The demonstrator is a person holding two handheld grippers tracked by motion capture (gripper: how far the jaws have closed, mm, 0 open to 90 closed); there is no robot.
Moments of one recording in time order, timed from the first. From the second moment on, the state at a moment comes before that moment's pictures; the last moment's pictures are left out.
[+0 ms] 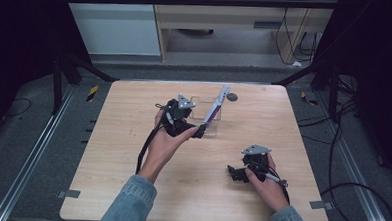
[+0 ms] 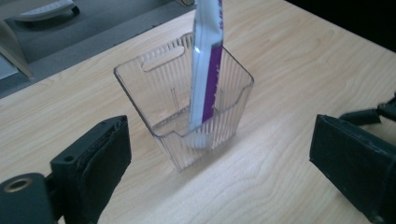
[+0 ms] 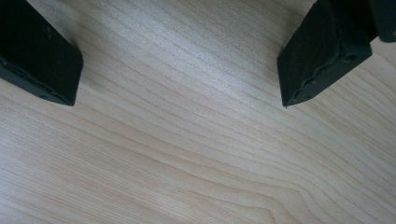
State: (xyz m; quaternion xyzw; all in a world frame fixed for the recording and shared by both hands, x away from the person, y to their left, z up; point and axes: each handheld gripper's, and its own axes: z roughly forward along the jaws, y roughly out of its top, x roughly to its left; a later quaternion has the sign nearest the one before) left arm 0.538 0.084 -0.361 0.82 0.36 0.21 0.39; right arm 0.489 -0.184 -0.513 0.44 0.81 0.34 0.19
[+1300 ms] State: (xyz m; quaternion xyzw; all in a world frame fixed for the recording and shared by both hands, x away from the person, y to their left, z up) left arm 0.508 0.163 -0.409 0.81 0.41 0.21 0.36; right arm 0.488 -0.184 -0.513 0.44 0.81 0.34 0.19
